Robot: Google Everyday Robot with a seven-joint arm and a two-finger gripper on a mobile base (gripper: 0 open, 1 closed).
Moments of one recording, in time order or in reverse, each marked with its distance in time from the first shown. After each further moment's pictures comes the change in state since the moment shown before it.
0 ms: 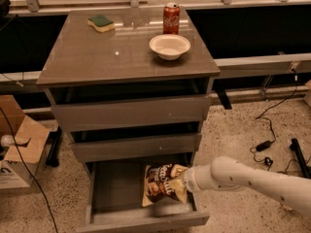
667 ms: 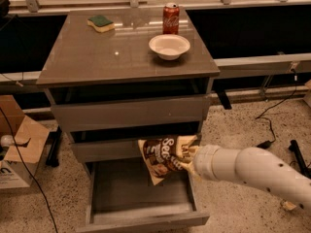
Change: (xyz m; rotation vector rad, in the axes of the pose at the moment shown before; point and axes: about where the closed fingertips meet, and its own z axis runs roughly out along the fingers) arm -0.111 0.081 -0.170 0.237 -0.159 -0.553
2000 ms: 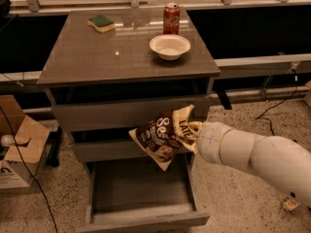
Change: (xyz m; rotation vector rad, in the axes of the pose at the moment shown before) arm -0.104 -0.024 -0.079 0.184 -0.099 -0.352
